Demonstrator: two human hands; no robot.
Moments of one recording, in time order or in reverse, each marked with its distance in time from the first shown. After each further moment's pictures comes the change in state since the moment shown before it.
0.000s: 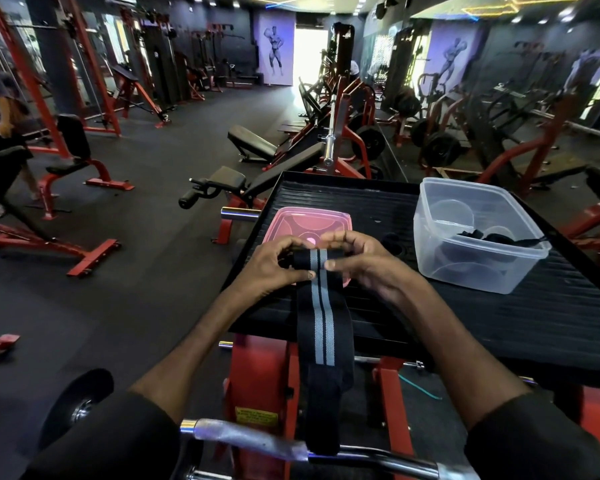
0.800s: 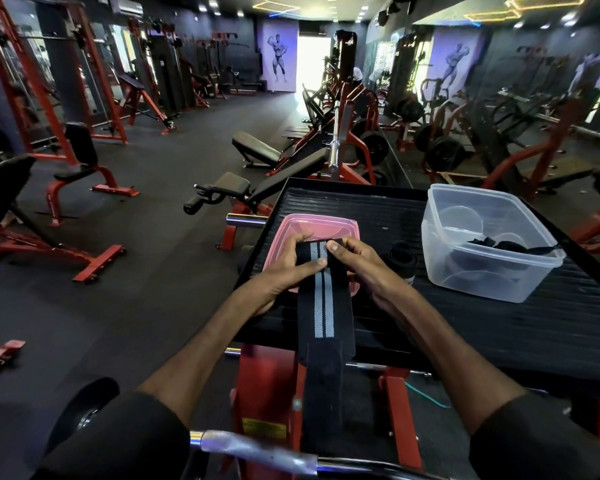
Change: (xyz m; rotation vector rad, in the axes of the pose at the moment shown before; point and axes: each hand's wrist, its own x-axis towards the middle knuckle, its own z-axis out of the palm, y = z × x) left_hand 0.006 0.012 0.005 -0.326 -0.136 -0.270; right_hand 0.008 0.003 0.019 -0.128 0.145 -0.010
